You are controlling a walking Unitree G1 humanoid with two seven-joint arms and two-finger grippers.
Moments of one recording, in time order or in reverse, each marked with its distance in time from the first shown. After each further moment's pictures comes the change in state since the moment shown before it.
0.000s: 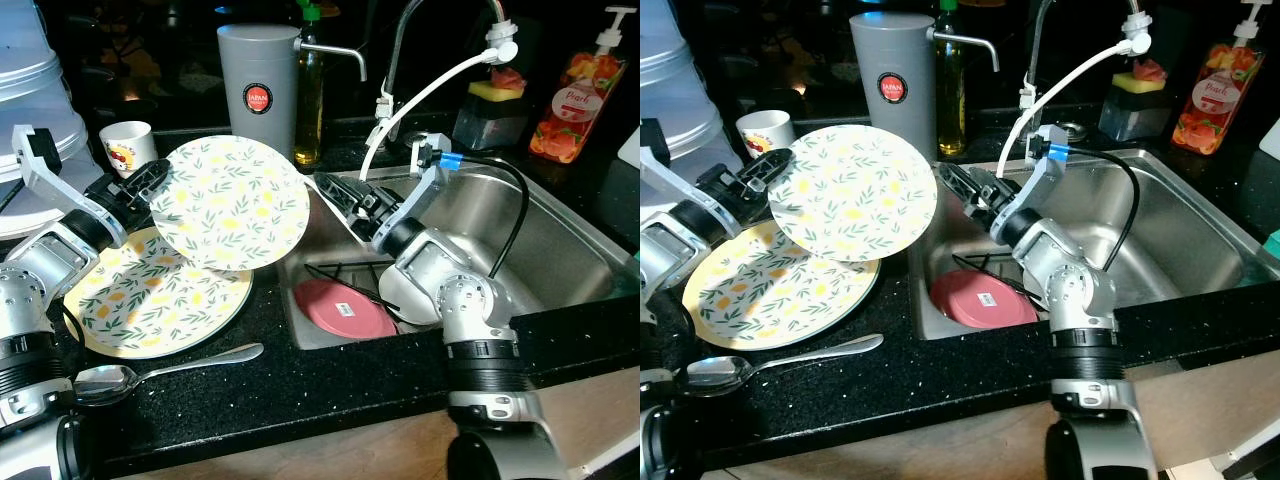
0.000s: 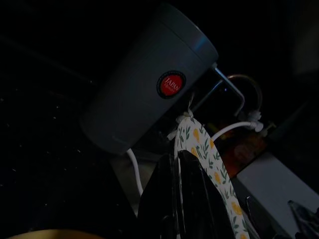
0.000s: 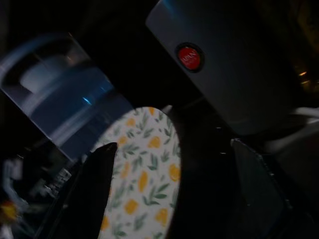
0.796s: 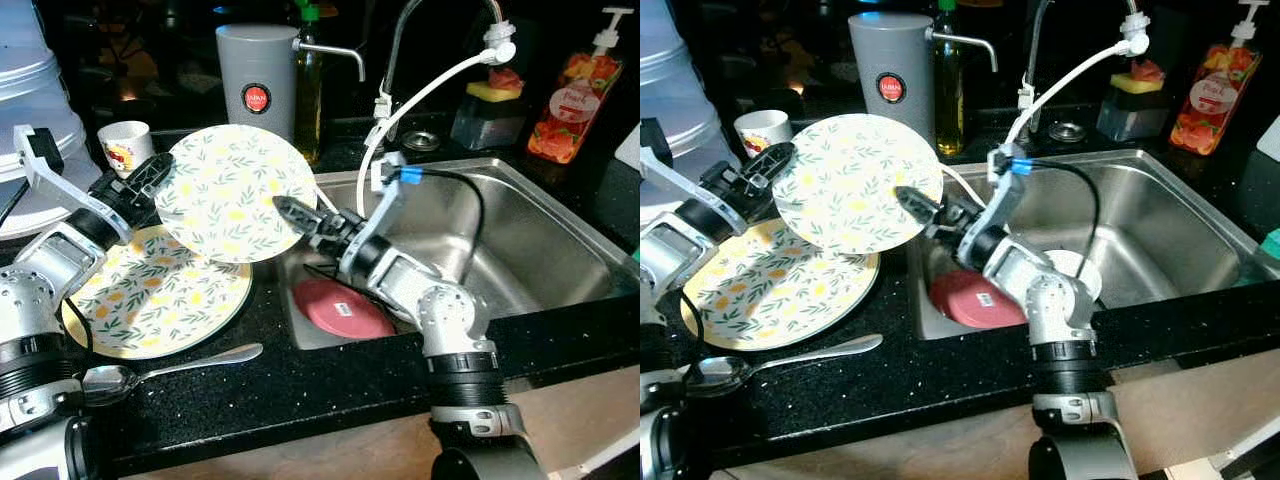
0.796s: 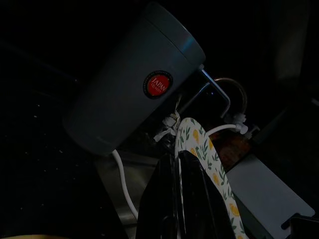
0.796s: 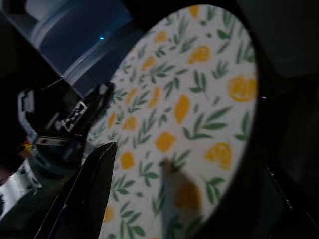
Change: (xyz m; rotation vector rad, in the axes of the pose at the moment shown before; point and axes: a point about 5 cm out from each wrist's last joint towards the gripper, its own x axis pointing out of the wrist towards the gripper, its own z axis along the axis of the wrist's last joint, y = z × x) left arm 0.002 -0.004 -0.004 -0.036 -0.012 -0.044; right arm 0.002 0.021 -0.039 -0.018 0.234 0.086
